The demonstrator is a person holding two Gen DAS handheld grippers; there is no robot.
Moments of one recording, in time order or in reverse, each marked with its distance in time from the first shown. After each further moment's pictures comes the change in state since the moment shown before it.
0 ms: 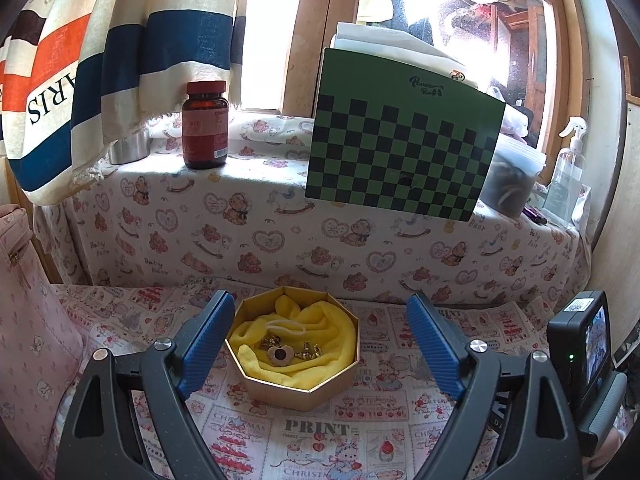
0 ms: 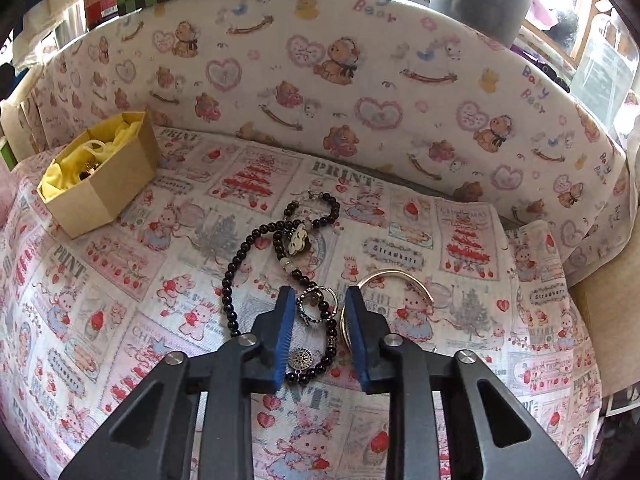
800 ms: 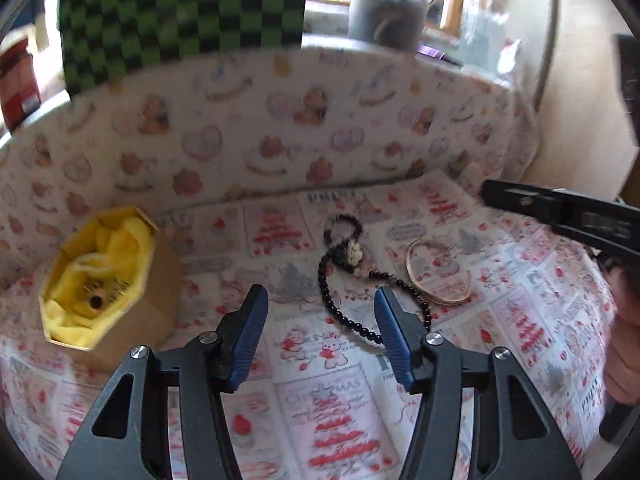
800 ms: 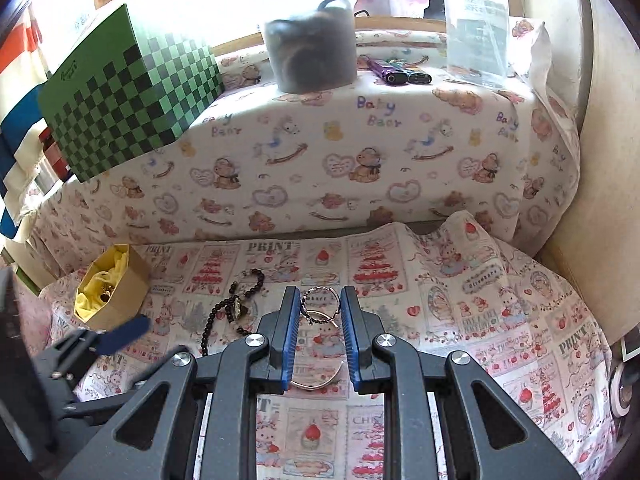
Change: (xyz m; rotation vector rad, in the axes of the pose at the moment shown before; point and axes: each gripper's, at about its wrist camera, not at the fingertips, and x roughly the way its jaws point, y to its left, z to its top) left arm 0.077 -0.109 -0.063 0.253 0.360 -0.238; right arm -0.065 -0.094 0.003 0.340 -0.146 0.059
